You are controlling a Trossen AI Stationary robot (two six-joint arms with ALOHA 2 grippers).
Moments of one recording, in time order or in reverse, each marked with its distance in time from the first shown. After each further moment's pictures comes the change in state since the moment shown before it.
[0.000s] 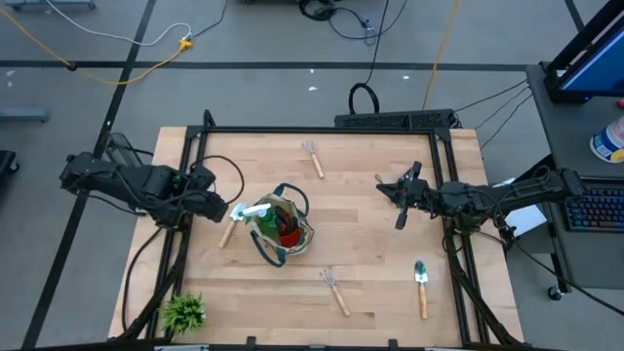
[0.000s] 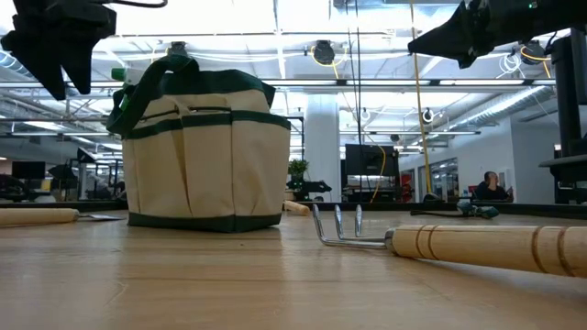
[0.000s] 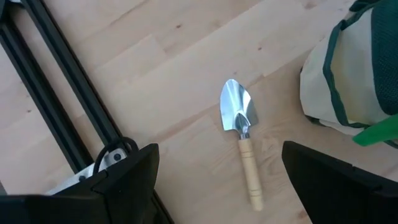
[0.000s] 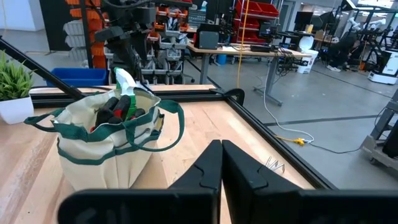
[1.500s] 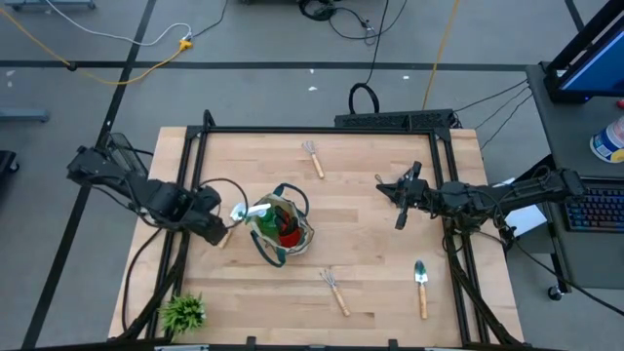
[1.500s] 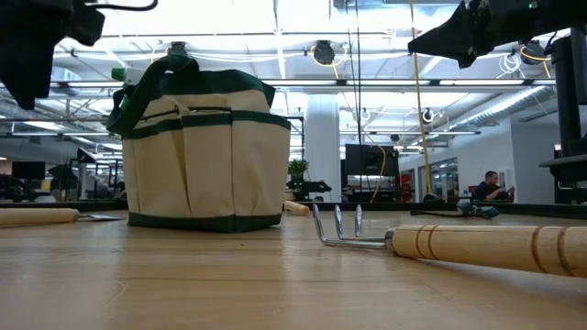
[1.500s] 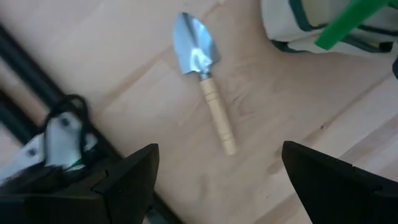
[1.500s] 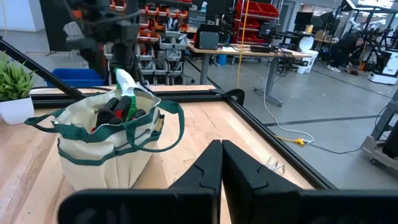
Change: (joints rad) left arm -0.207 0.067 -0.056 0.093 0.165 -0.075; right arm 0.000 0.000 0.000 0.002 0.000 0.000
